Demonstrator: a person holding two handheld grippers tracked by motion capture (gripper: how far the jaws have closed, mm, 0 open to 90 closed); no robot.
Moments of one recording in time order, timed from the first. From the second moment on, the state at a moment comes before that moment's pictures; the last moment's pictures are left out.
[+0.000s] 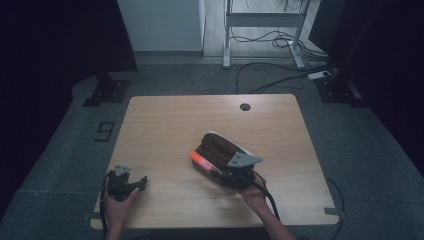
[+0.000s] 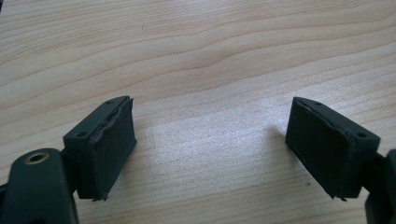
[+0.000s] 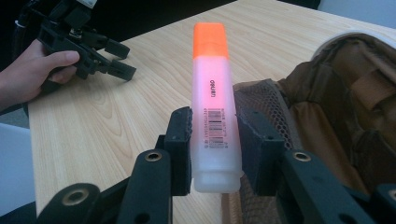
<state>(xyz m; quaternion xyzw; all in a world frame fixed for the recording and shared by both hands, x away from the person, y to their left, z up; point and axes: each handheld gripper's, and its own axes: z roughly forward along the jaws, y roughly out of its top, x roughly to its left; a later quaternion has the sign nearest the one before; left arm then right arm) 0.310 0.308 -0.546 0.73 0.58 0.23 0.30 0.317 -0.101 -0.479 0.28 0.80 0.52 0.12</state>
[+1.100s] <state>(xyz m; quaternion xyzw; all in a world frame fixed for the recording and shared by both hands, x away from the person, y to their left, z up) 0.310 0.308 -0.546 0.73 0.58 0.23 0.30 0.329 -0.128 -0.475 0.31 0.78 0.52 0.14</state>
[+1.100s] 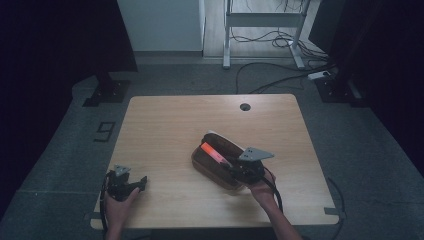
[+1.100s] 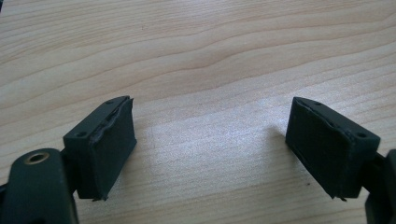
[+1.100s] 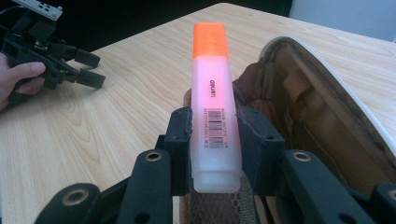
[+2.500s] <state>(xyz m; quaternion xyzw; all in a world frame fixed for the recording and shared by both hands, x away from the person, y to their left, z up) 0.310 0.308 -0.546 0.73 0.58 0.23 0.30 0.345 -0.152 -0.483 0.34 0.79 0.48 0.15</state>
